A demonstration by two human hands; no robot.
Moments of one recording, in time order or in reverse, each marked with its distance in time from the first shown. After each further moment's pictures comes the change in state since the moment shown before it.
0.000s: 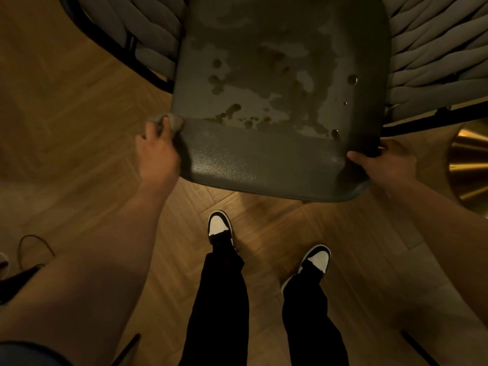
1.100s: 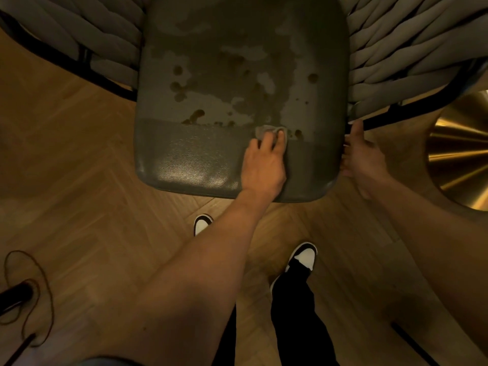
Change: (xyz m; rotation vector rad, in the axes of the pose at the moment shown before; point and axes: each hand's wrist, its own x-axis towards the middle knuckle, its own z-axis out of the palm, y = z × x) left_hand -0.051 0.259 -0.002 -0.214 -0.128 0.371; right_hand 0.023 0.030 -0.012 0.484 -0.085 0.185
